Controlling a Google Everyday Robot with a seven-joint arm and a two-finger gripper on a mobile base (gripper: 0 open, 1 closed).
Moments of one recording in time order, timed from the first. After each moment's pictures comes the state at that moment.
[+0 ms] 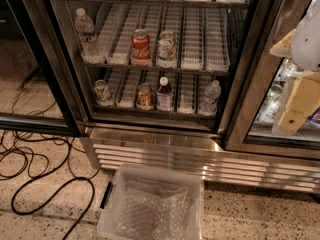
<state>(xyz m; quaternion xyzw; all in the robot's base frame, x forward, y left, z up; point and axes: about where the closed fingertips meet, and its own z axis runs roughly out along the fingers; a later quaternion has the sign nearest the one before) 0.438 -0.217 0.976 -0.60 0.78 -0.03 0.16</state>
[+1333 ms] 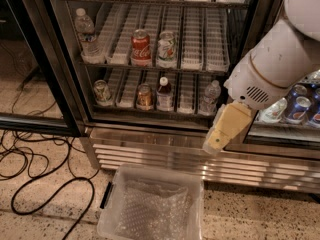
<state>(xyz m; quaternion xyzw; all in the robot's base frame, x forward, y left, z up) 0.452 -0.132 0.899 -0.54 0.82 0.07 0.19</state>
